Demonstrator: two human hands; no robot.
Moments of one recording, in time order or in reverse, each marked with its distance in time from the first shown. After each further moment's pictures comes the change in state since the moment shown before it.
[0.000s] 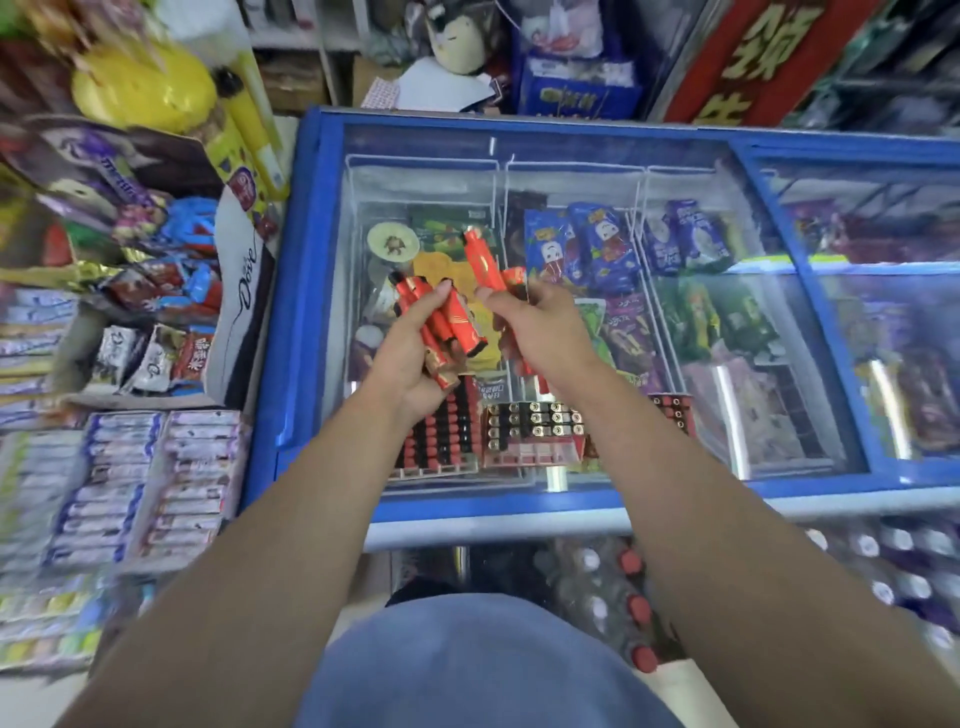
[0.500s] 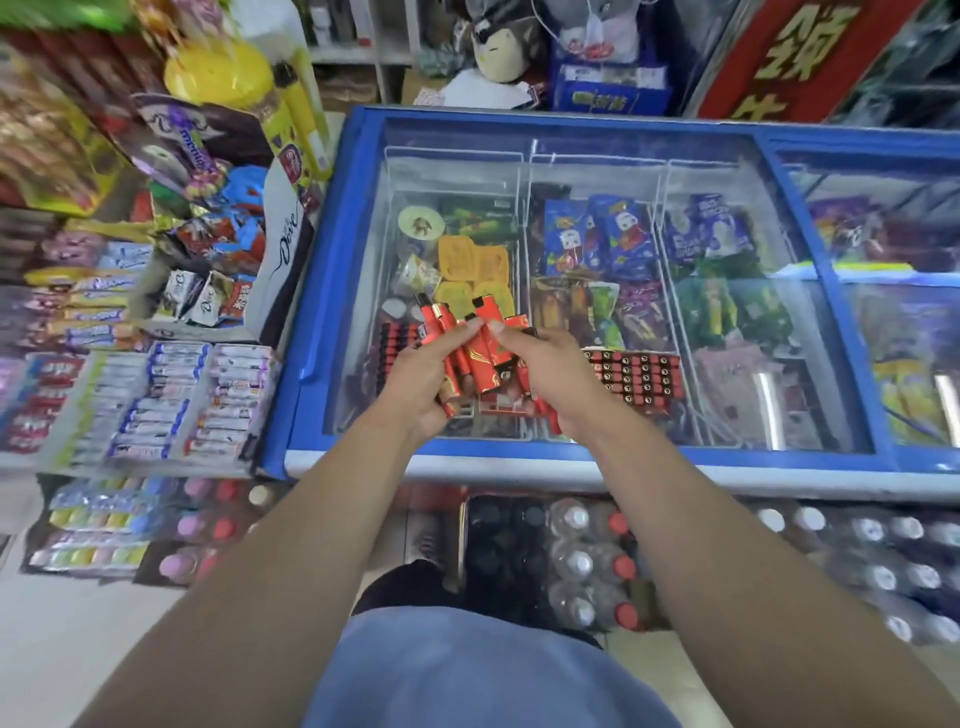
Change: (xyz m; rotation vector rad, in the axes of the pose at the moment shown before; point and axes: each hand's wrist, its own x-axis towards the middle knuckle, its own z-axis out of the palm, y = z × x) left_hand -0.082 -0.073 -0.006 0.197 0.192 0.032; right_hand -0.090 0.053 -0.024 0.154 -0.182 0.171
